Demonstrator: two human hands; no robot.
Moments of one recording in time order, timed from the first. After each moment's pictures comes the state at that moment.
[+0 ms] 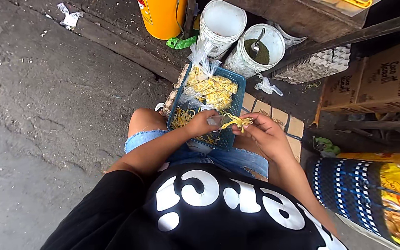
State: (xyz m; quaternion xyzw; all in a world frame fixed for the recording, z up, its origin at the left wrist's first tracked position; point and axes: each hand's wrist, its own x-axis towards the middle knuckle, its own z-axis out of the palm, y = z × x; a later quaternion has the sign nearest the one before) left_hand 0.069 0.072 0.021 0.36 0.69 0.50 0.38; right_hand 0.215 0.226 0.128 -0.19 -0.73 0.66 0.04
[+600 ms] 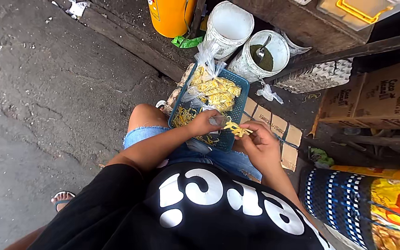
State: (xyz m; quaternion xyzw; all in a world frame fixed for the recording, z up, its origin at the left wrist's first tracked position) left_hand 0.071 0.071 0.017 0.36 0.68 0.53 0.36; right_hand 0.228 0.210 0.108 -0.09 -0.84 0.50 0.16
